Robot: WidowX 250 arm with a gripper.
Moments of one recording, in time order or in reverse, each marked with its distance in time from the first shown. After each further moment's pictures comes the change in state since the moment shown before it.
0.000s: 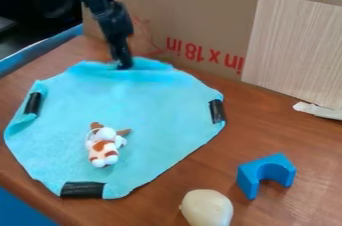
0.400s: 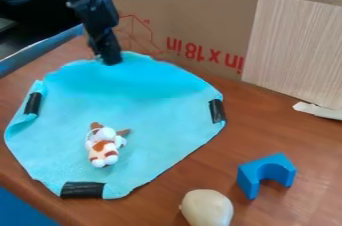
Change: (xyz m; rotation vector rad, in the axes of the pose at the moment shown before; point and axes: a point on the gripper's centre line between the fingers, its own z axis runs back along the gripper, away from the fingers) arm 0.000 -0.054 0.047 -0.010 -0.057 -0.087
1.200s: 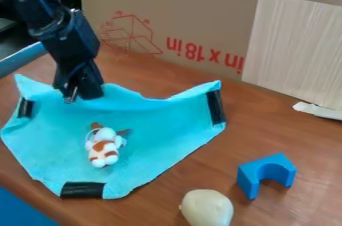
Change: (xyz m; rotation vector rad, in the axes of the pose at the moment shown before) arm 0.003 -0.109 0.034 0.058 0.018 -0.076
